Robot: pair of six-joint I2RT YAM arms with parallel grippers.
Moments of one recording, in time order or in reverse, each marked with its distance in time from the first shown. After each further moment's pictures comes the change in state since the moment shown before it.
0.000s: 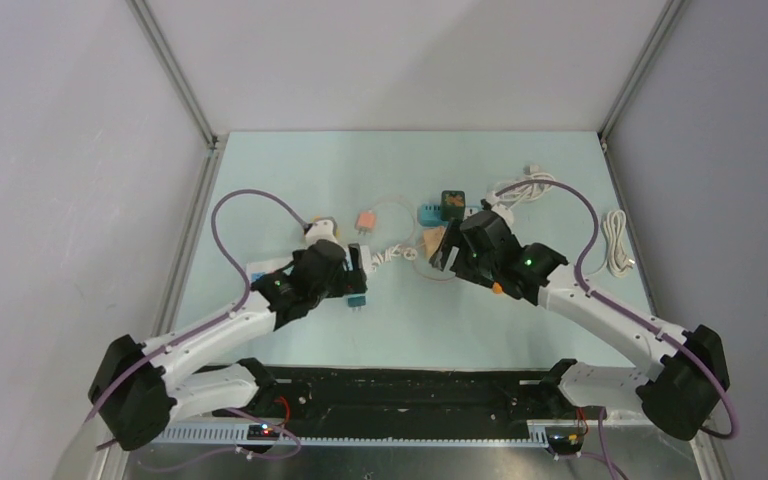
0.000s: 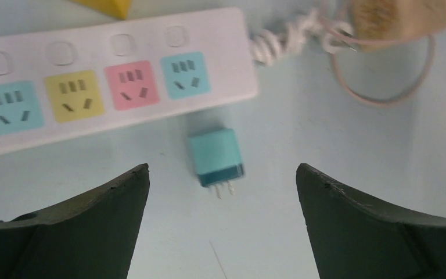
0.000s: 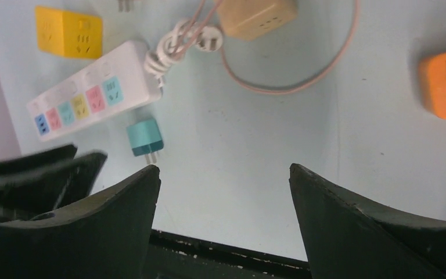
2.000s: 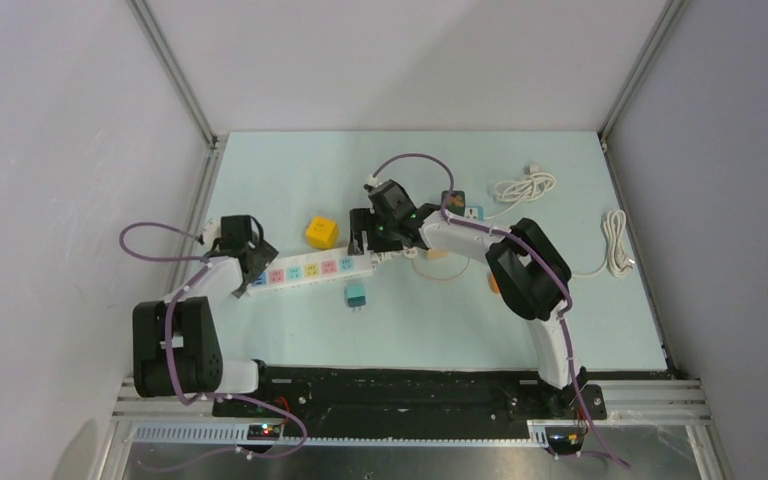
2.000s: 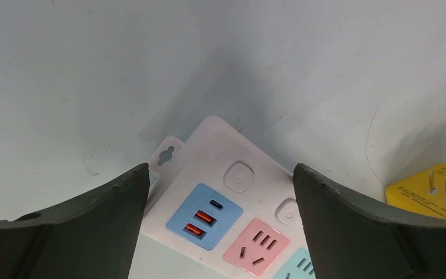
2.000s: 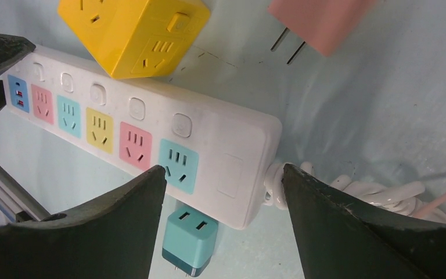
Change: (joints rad) left arm 0.882 0.315 0.006 0.064 0.071 -0.091; right arm 0.045 0.917 0.578 0.345 -0.386 -0.389
